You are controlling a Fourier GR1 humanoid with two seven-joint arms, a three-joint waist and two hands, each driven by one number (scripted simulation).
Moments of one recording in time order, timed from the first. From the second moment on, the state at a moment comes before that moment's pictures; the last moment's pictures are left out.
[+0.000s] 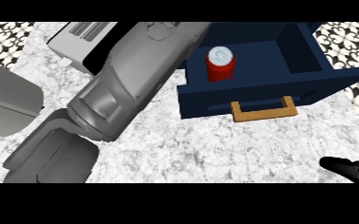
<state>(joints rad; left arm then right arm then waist) -1.61 0.00 -0.33 -0.33 0.50 0.65 0.07 -0.07 -0.19 -0.28 -2.24 -0.03 0.10 0.35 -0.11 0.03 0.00</state>
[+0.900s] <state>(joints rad) -1.64 0.00 -0.30 -0.30 0.61 0.65 0.00 -0.24 -0.32 -0.02 -1.98 0.49 0.09 0.16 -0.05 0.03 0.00</state>
